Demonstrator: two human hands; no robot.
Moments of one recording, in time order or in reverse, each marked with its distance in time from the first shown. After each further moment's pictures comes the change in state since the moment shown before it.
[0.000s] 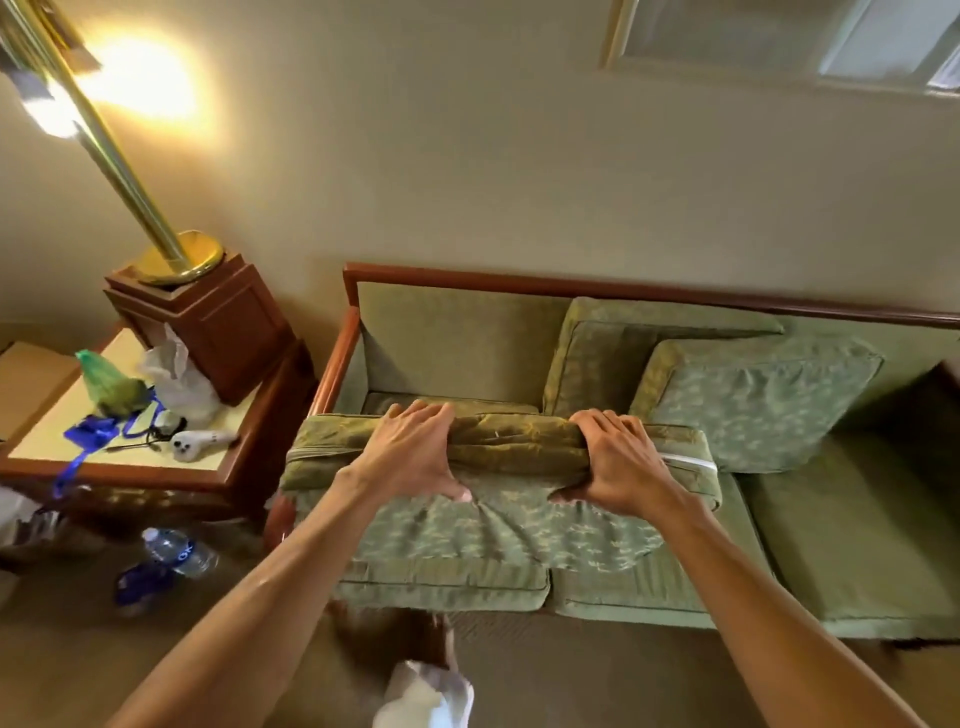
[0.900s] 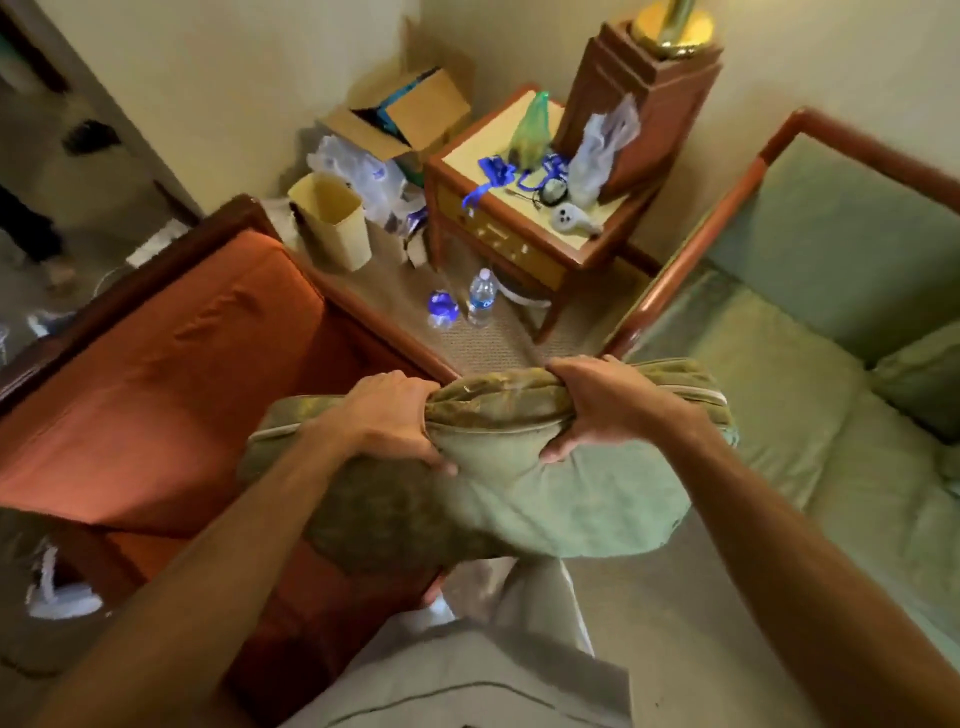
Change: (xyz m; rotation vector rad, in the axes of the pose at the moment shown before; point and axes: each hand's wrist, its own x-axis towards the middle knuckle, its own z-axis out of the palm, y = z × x) left_hand -0.591 -0.225 0.057 -0.335 -0.257 -0.627; right_hand -0.088 -0.558 0.130 -0.043 -0.599 -0.664
